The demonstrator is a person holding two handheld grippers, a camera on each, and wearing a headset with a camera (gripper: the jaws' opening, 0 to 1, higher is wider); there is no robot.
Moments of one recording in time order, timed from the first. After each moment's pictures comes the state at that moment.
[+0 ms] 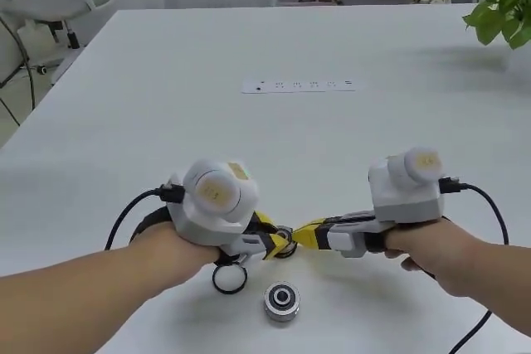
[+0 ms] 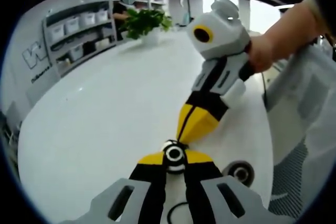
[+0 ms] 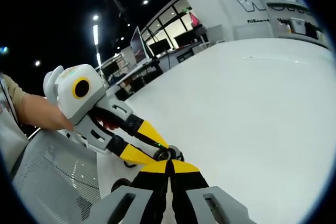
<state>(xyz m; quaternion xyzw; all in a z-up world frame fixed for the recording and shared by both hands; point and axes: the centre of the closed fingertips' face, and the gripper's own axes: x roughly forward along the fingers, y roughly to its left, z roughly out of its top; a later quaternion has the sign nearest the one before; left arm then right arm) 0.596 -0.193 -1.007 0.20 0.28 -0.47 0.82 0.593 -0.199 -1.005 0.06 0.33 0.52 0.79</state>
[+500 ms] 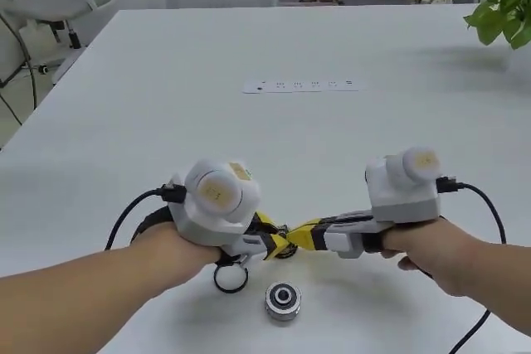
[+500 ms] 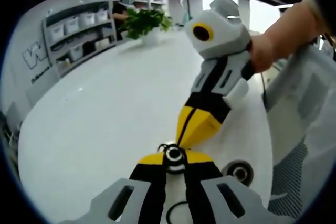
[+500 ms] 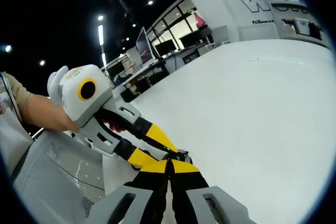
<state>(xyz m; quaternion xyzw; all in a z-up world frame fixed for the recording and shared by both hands) 0.595 -0.193 -1.007 0.20 0.28 -0.47 0.82 0.585 -0.189 -0.995 0.08 0.32 0.55 0.77</state>
